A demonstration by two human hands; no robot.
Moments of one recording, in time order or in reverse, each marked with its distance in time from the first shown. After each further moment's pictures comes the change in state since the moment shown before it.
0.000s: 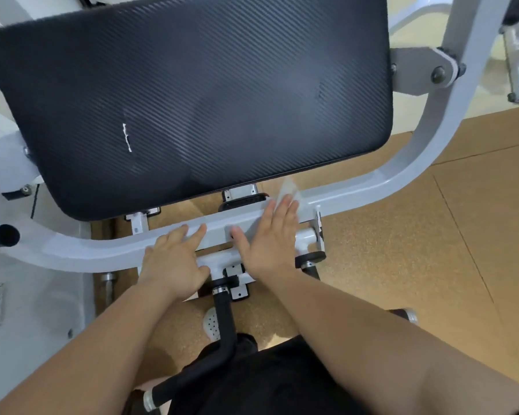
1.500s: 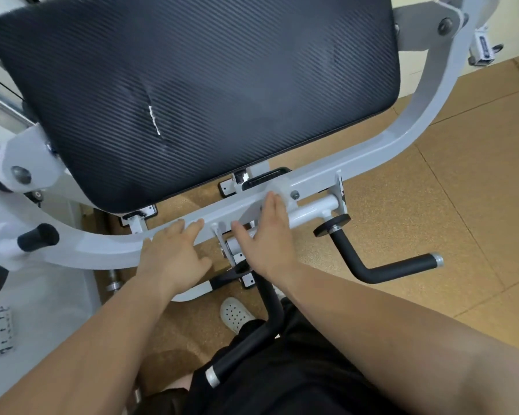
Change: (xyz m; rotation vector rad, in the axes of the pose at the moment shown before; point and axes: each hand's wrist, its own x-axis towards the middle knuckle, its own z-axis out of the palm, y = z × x) left_hand -0.006 -0.084 -0.002 0.018 0.016 0.110; right_hand -0.044 -0.076 0.033 0.493 0.156 0.059
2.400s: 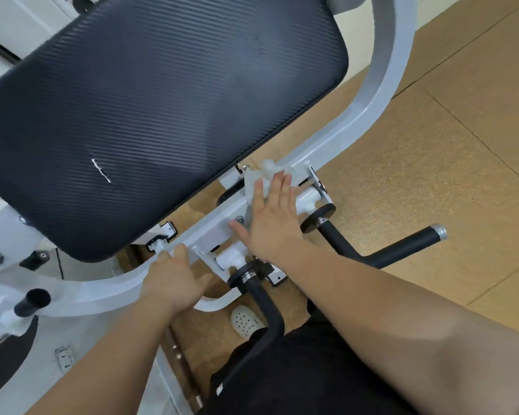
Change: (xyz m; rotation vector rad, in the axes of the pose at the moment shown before) left_hand 0.013 0.040 -0.004 0.122 -0.114 -0.150; right_hand 0.046 0.042 -0.042 -0.529 -0.062 -0.017
